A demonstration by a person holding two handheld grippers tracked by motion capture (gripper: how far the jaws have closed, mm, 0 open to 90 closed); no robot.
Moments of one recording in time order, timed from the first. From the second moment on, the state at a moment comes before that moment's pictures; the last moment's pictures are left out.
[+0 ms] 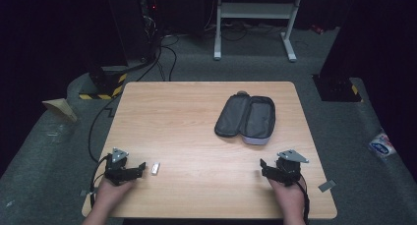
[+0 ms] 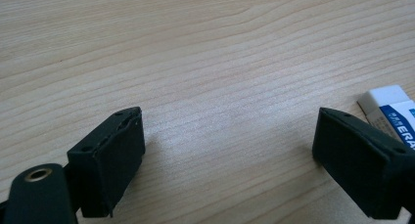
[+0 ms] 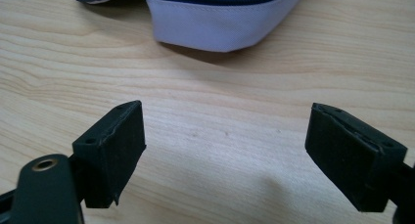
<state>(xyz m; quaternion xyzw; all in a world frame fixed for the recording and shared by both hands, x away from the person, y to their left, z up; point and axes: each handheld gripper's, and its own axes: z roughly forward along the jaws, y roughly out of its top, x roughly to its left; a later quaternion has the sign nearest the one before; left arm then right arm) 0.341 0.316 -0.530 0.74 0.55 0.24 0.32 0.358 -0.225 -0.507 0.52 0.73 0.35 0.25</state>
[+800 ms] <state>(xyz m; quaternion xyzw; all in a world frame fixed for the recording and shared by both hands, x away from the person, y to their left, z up) 0.340 0.316 -0.530 0.73 0.55 0.24 0.32 0.393 -0.199 -0.473 0.50 0.74 0.39 0.24</state>
